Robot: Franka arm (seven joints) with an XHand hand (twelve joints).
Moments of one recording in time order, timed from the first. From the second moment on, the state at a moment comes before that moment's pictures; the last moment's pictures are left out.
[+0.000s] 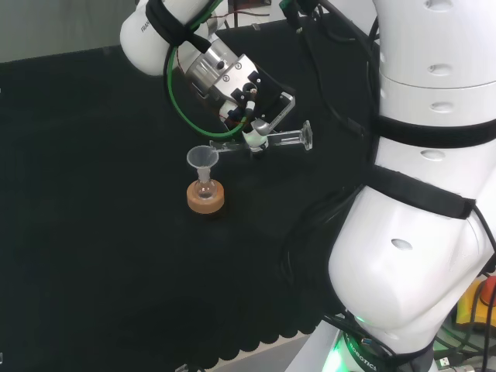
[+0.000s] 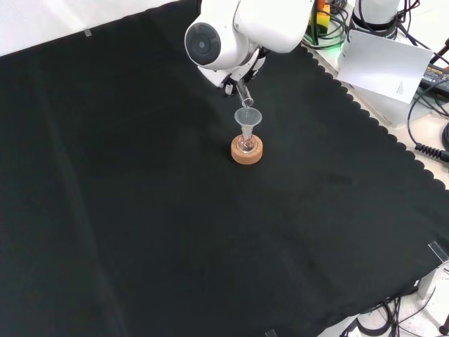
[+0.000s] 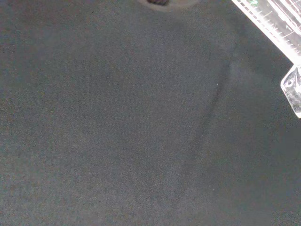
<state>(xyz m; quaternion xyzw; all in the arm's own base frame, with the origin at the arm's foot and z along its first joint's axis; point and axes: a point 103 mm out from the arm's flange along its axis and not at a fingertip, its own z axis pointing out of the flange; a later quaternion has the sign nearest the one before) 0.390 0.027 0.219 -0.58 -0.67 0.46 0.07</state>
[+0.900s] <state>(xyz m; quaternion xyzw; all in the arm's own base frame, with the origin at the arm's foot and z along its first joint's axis) 0.388 0.034 0.222 -0.57 -0.66 0.48 0.06</state>
